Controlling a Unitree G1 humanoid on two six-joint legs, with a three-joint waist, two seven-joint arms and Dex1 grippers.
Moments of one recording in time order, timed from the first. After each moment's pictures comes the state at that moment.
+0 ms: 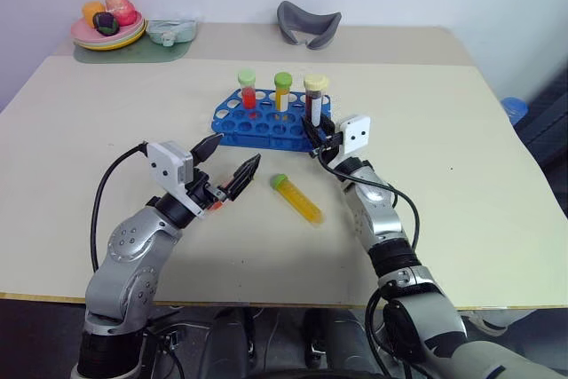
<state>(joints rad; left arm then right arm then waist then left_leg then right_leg) -0.07 0.34 0.09 -0.49 -0.52 0.34 -0.48 -0.60 -0.05 0.01 0.57 0.16 -0.31 0.38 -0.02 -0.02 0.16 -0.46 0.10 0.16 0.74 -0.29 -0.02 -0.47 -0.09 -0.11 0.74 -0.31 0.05</state>
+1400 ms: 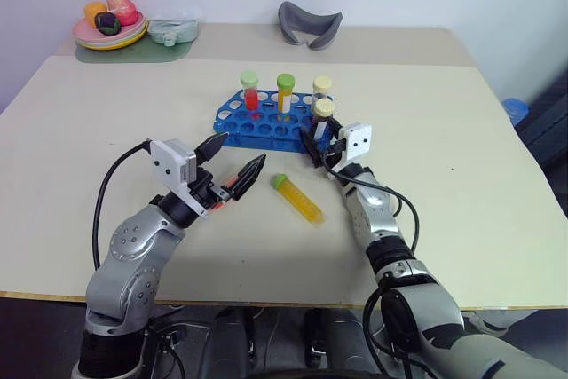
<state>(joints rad) -0.08 0.34 0.08 -0.52 -0.54 0.37 -0.47 -0.65 -0.04 -0.06 0.79 0.17 -0.44 0.44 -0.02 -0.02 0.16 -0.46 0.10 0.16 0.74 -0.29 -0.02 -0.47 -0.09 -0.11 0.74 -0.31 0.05</state>
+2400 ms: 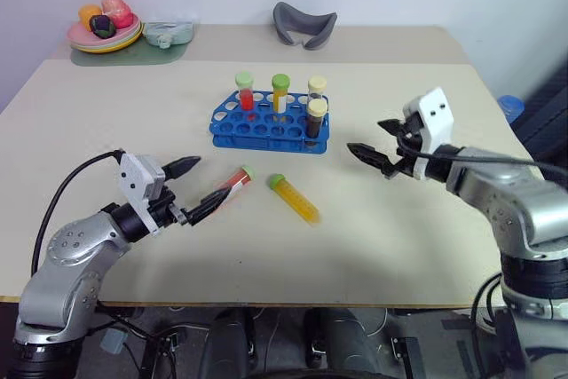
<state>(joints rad) 0.03 0.65 0.22 -0.43 -0.58 0.37 -0.78 -0.56 -0.63 -0.10 -0.42 0.60 1.14 0.48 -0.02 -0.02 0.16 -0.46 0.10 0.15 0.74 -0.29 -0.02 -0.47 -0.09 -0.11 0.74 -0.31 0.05</state>
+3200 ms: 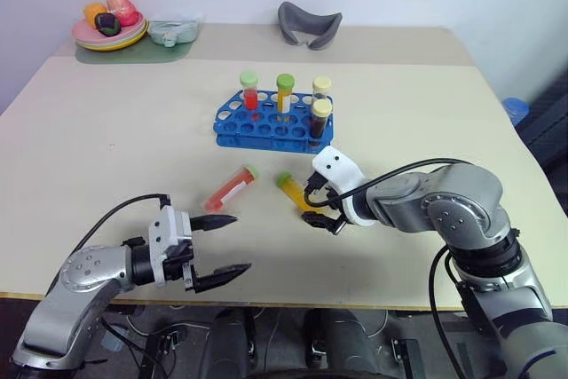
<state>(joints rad) 0.18 0.71 0.09 -0.45 -0.52 0.25 -1.07 -0.71 -0.53 0.27 -0.44 0.97 1.61 -0.07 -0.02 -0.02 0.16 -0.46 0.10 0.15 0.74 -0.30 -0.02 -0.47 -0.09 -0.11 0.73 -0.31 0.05</state>
